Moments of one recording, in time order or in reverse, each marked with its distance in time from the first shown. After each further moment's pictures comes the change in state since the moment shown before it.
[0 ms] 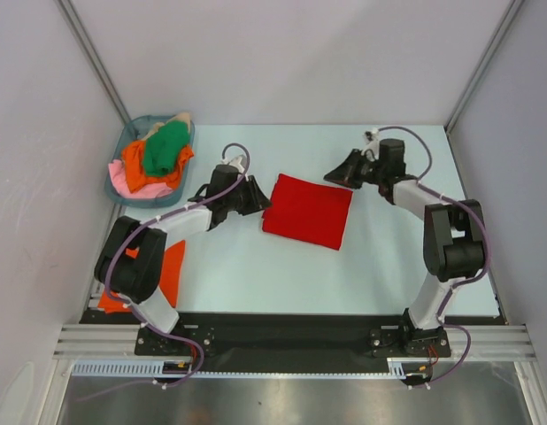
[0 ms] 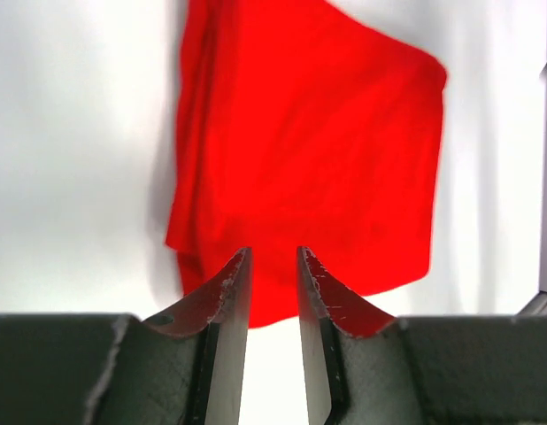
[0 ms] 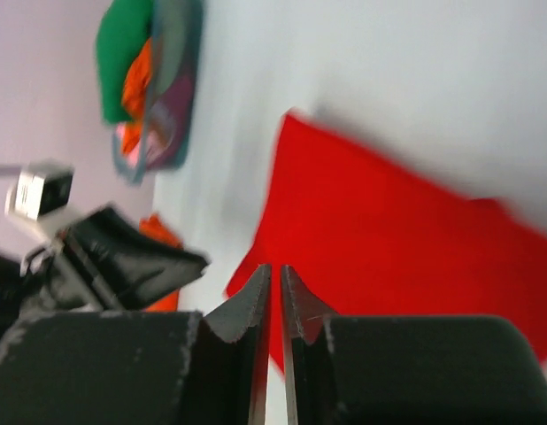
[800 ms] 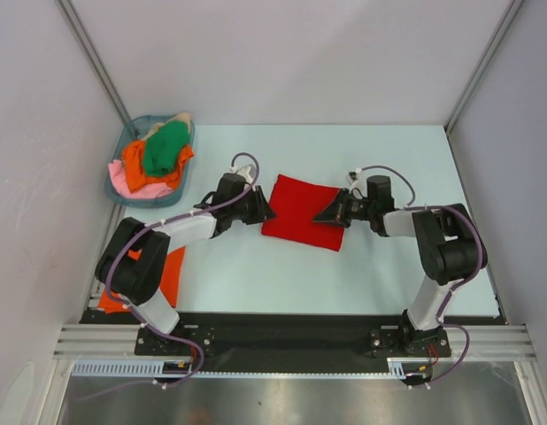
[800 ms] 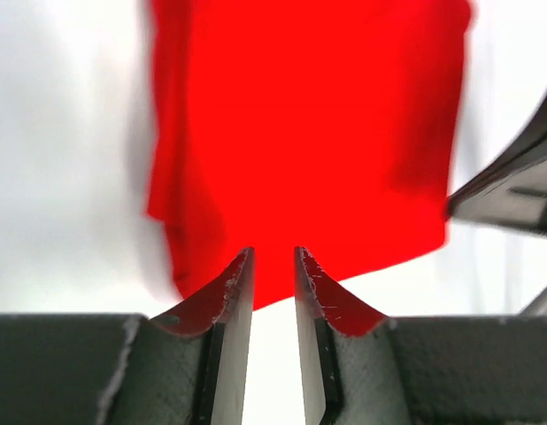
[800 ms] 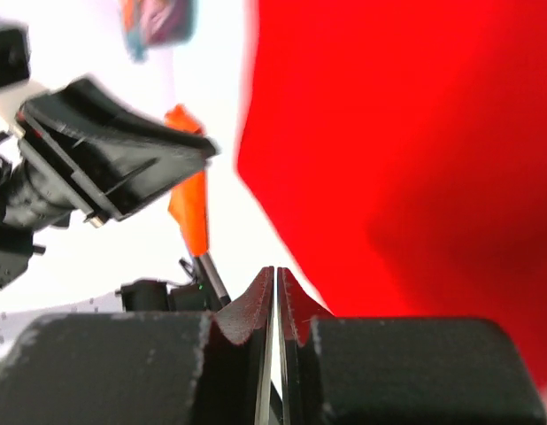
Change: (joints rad) left arm -0.055 -0.006 -0.058 0.015 -0.006 0.037; right arm 0.109 -0.053 -0.414 0.275 -0.174 0.137
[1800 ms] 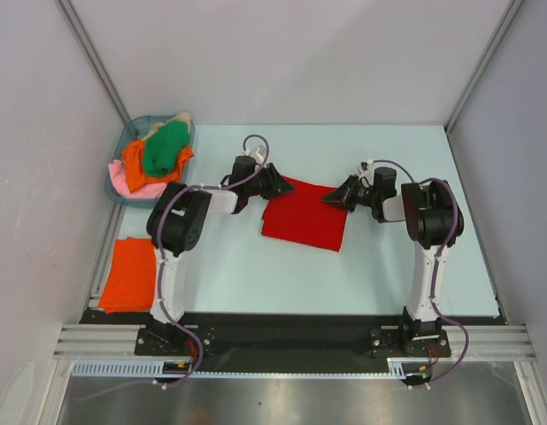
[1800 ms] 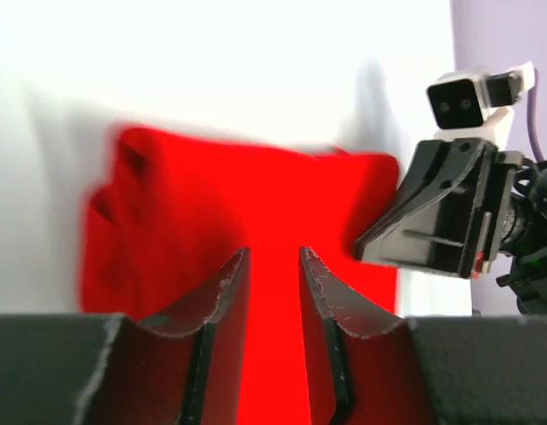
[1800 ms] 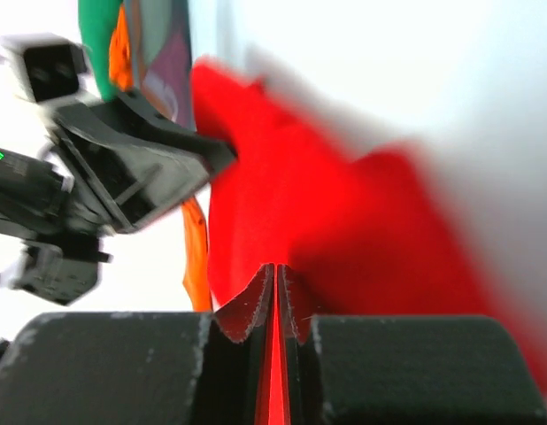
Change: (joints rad) left arm 0.062 0.485 0.355 0.361 0.197 -0.183; right arm -0.085 0.337 0.237 0.229 -0.008 0.133
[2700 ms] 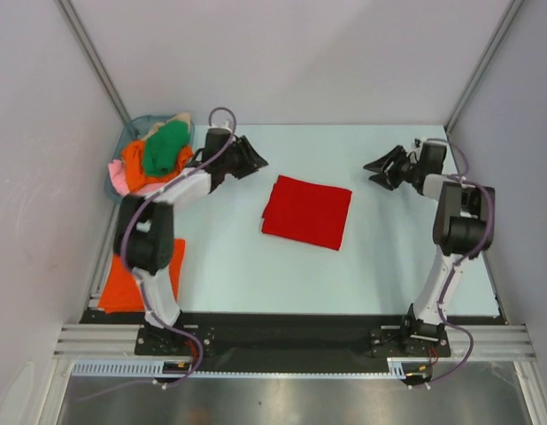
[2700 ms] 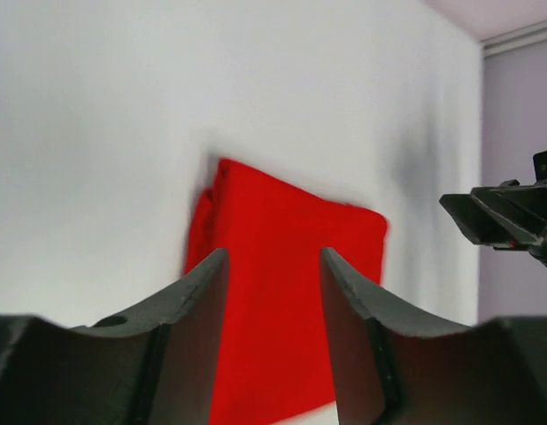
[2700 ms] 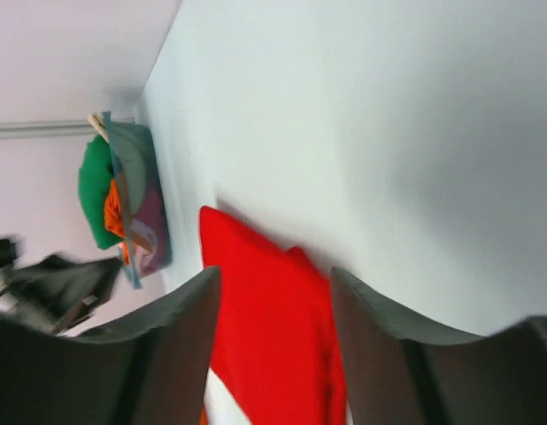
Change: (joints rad) left arm 0.108 -0.151 0.171 -0.467 -0.173 0.062; right arm -0.274 -0.026 0.272 -0.446 0.108 -0.114
